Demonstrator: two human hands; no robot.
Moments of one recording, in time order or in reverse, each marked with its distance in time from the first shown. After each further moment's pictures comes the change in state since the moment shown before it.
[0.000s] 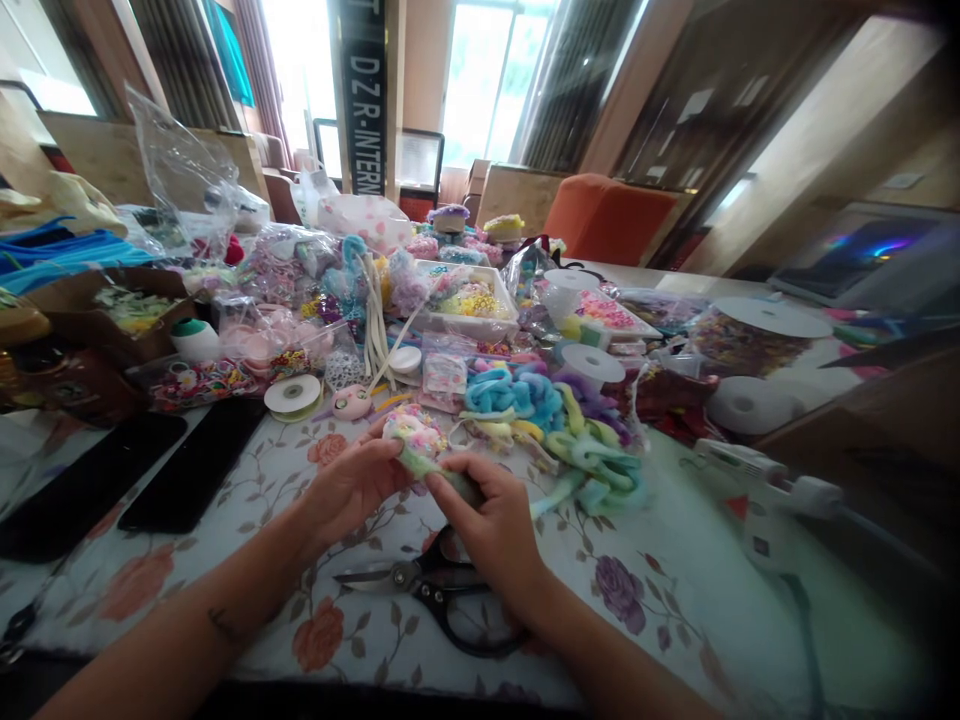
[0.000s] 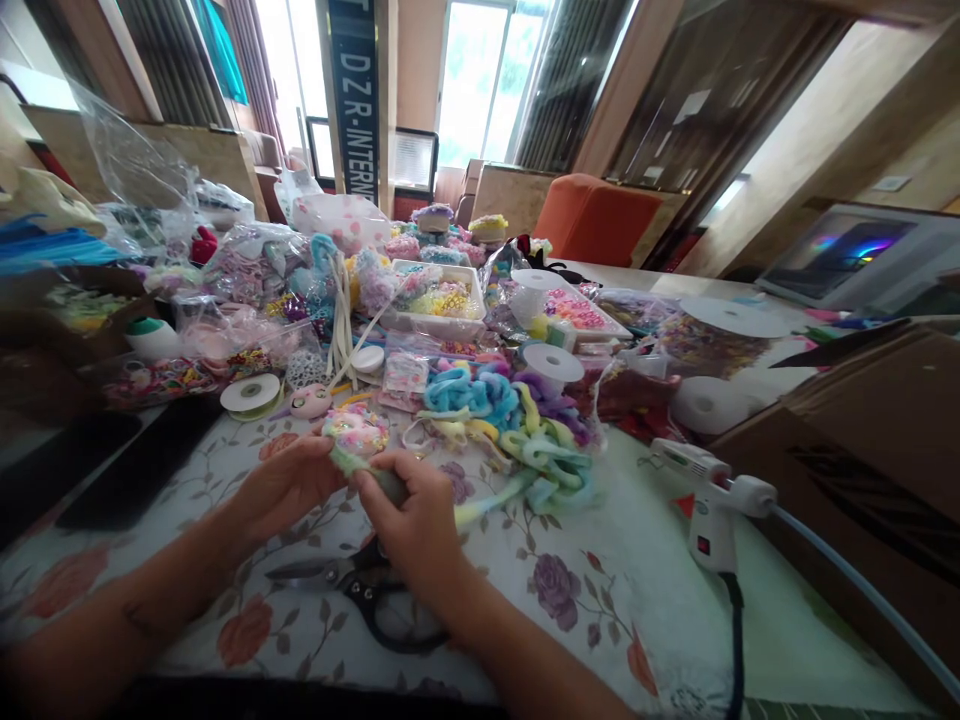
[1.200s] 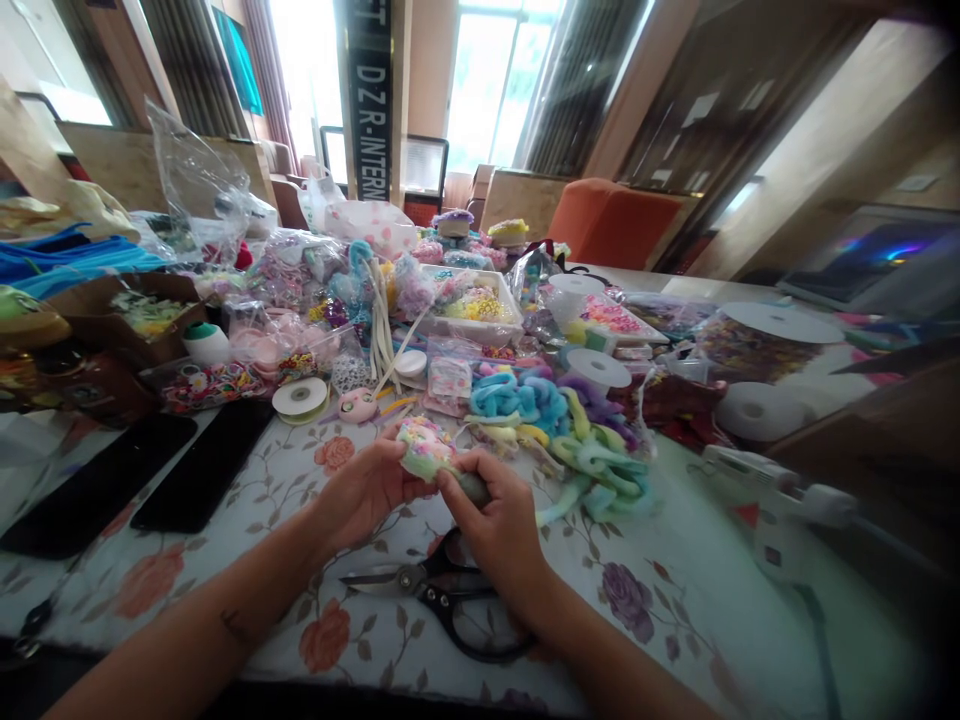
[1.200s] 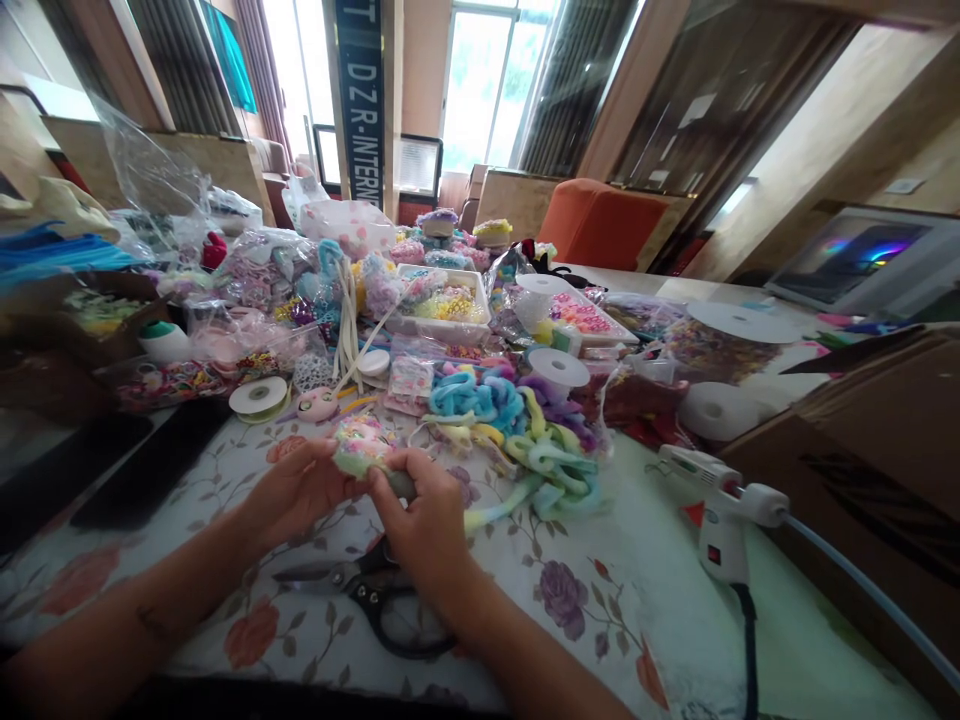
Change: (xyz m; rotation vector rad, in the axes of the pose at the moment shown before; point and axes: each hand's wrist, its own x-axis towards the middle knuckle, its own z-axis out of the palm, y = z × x) left_hand 0.002 -0.005 -0.003 -0.158 -0.125 -0.040; right_hand 0.002 0.012 0.001 -0.174 0.055 -0.040
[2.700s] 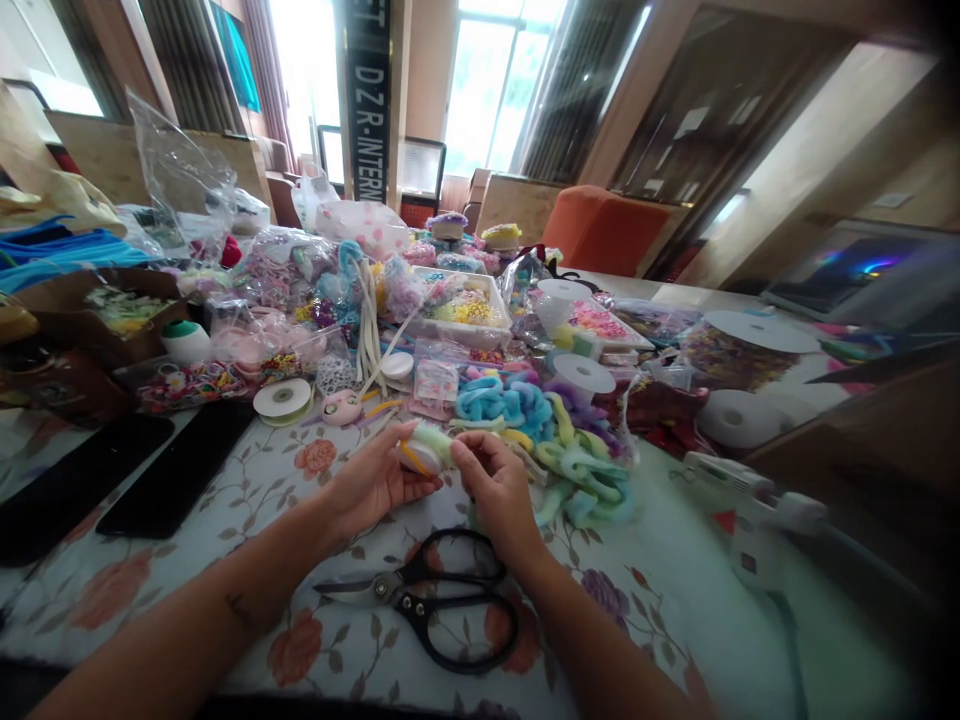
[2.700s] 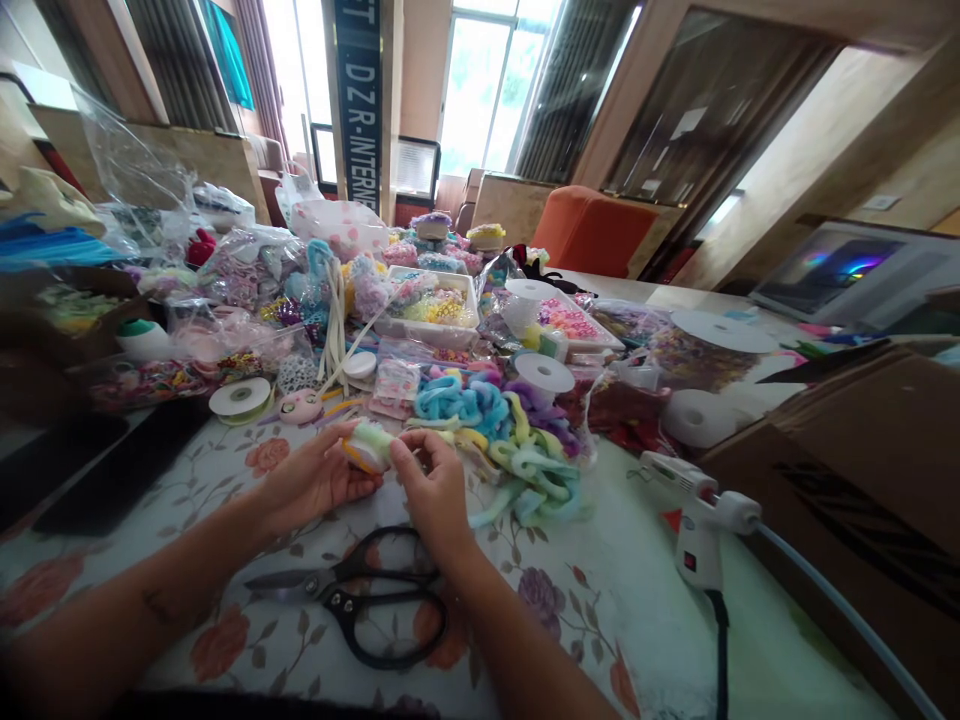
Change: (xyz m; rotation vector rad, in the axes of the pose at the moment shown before) left_hand 0.028 -0.003 0.022 0.064 0.231 -0.241; right_hand 0.022 0.032 -0.011 0.359 -0.016 0.291
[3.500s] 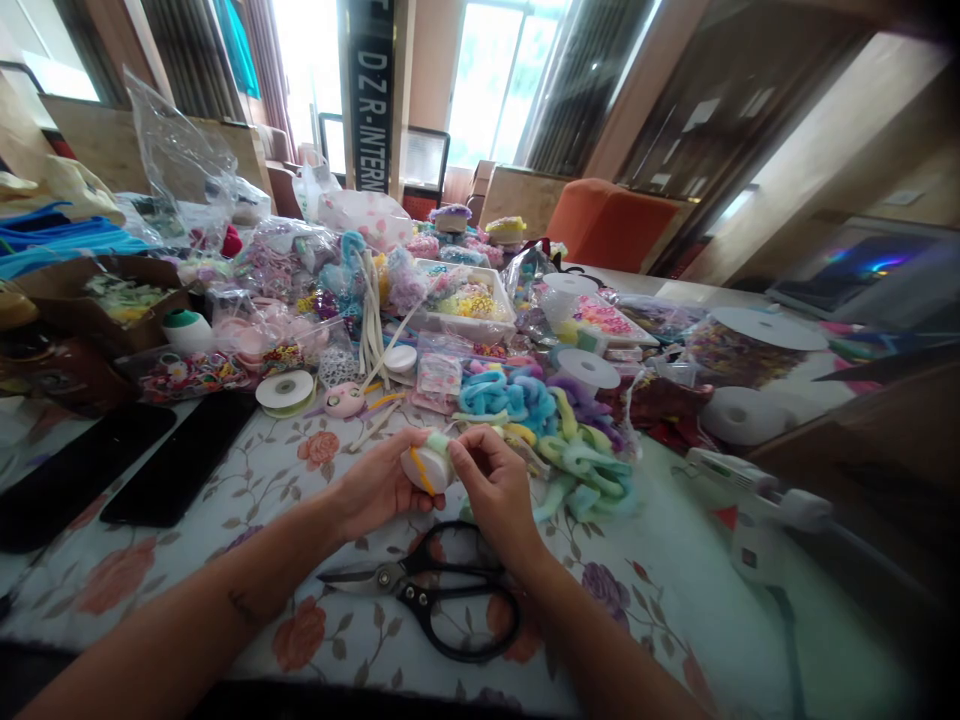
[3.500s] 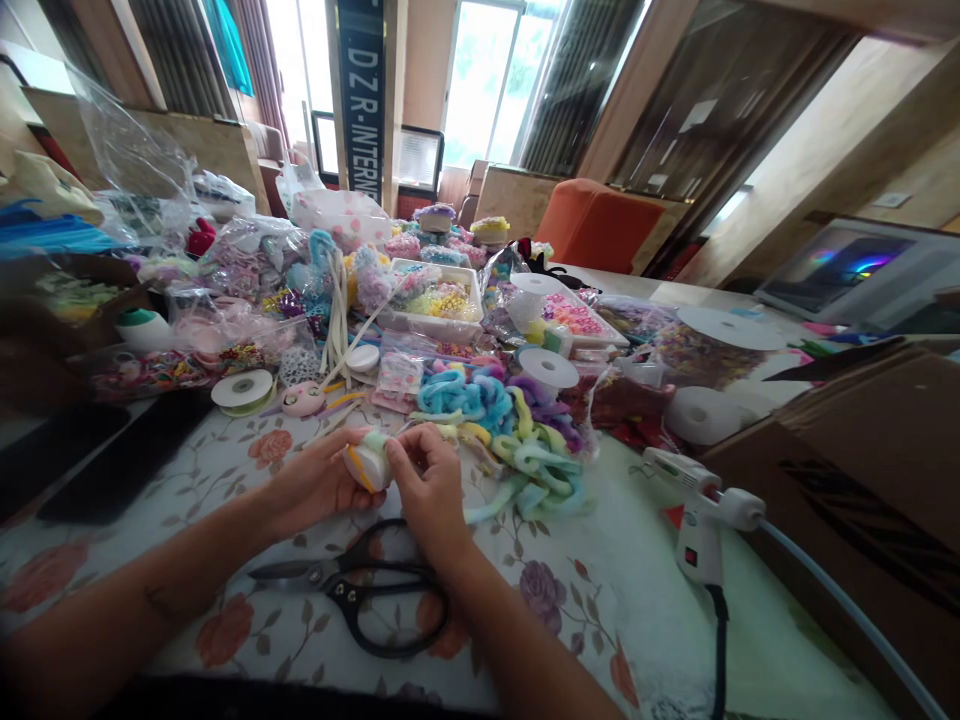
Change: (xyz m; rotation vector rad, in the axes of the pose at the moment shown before) left_hand -0.005 -0.008 0.001 0.093 -0.094 -0.020; right_hand -0.006 -0.005 0.006 -0.066 -0.013 -0.141
